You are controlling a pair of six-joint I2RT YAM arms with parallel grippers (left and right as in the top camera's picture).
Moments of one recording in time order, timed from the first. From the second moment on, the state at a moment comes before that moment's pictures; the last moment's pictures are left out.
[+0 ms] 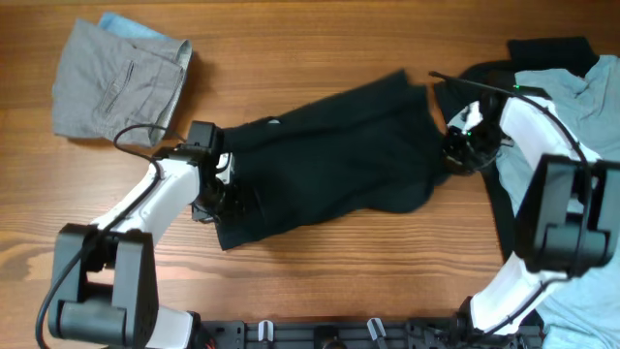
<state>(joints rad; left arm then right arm) -0.15 1.65 0.86 -0.80 0.20 -0.31 -0.13 1.93 1.30 -1.04 -0.17 0.29</state>
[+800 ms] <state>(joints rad) 0.06 1.65 1.13 -0.73 0.29 -0.21 -0.13 1.72 1.30 -0.83 -0.30 0.17</state>
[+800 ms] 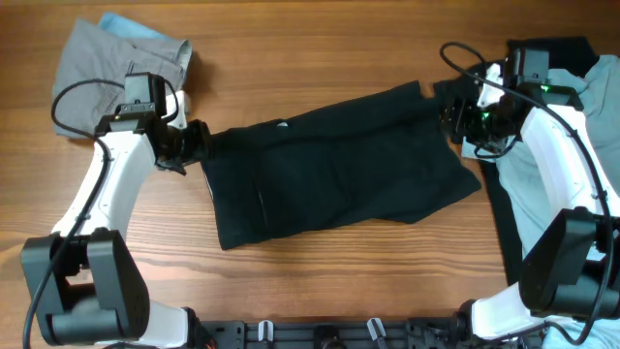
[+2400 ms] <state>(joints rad) 0.04 1.84 1.29 -0.89 0.31 -0.16 -0.14 1.94 1.31 -0.61 -0.56 0.30</state>
